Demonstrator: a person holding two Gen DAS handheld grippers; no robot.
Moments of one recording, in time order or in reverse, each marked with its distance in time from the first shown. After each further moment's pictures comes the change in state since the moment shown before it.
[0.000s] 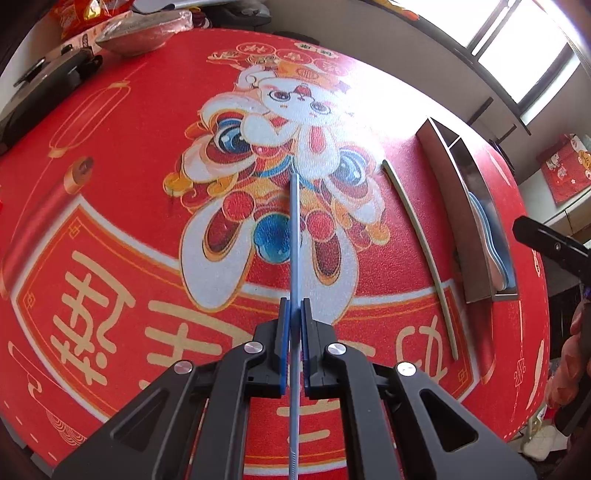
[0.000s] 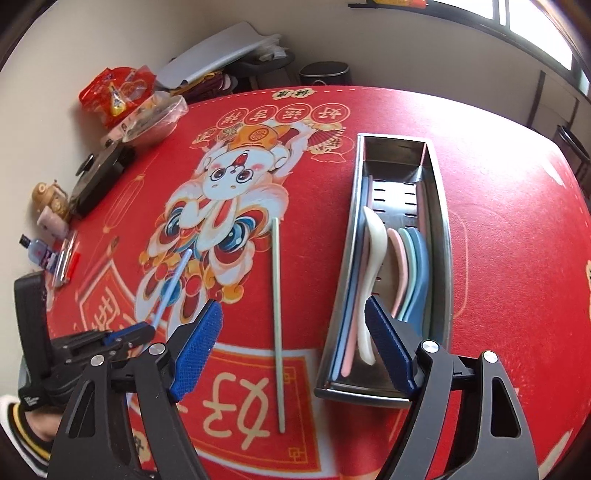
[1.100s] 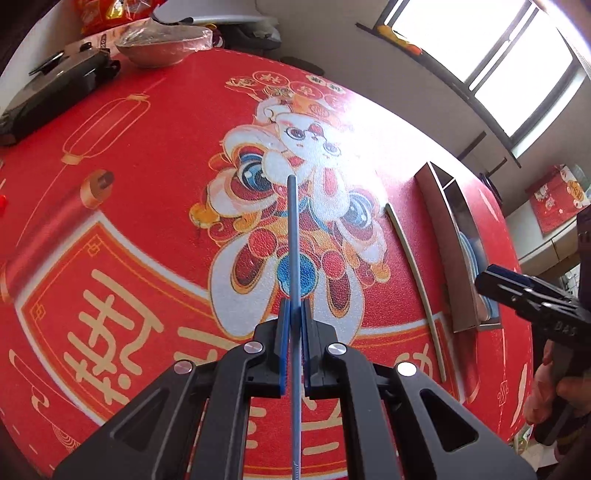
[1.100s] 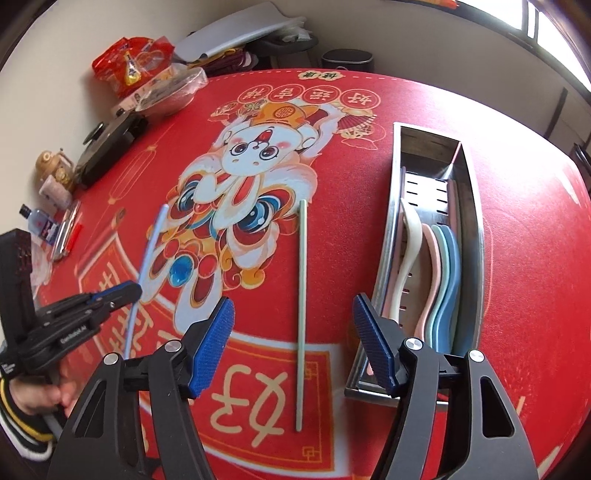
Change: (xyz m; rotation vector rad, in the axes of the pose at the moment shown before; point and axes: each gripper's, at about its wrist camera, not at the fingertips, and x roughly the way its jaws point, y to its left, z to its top) left arm -0.032 0.030 0.012 -0.071 -0.130 -0.058; right arm 0.022 0.026 0.001 -0.095 0.072 0.007
